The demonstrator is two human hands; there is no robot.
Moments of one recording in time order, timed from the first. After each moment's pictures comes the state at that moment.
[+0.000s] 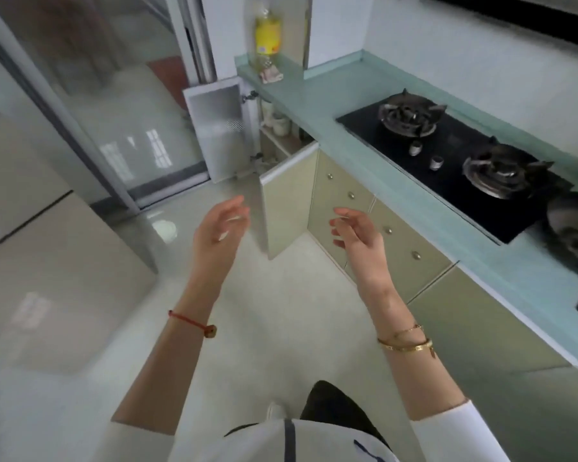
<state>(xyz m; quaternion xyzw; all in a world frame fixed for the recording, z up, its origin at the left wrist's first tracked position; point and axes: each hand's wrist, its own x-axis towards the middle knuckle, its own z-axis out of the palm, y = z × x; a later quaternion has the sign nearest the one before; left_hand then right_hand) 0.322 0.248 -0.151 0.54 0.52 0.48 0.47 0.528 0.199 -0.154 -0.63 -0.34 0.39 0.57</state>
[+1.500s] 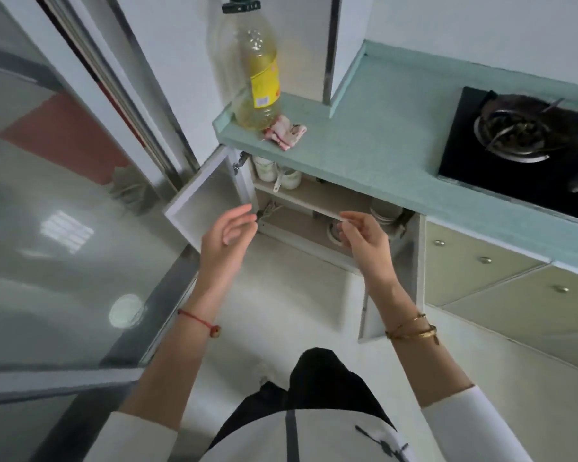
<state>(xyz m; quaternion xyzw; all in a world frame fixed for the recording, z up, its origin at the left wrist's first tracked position) 0.191 1.091 -0.207 0.64 0.41 0.28 0.59 0.365 0.945 -0.224 -0.73 -0.14 0.27 0.61</state>
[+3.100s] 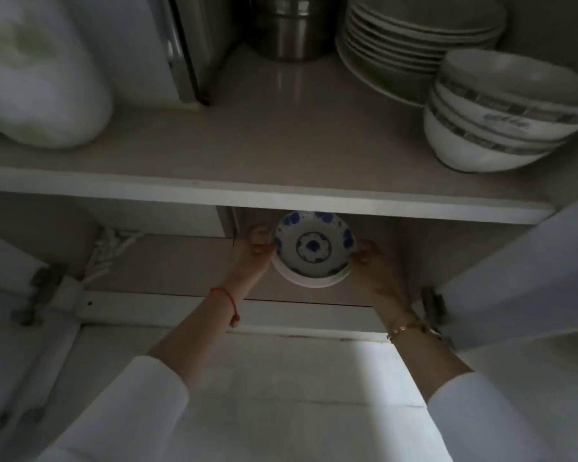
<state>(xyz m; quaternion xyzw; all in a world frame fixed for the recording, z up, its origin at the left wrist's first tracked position) 0.688 1.325 -1.039 0.79 0.28 0.05 0.54 0.744 1.110 -1.003 -0.89 -0.01 0.14 0.42</state>
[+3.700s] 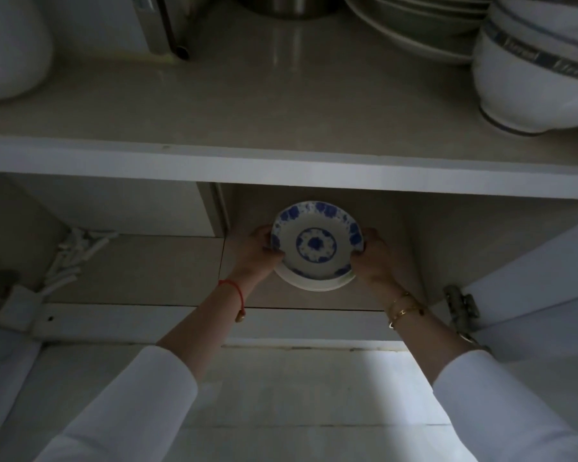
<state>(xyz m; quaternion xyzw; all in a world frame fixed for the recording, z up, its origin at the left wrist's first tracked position) 0.725 1.324 -1.080 0.81 0.24 -0.01 0.53 0.789 1.130 -1.073 -0.94 -0.02 0.08 0.33</state>
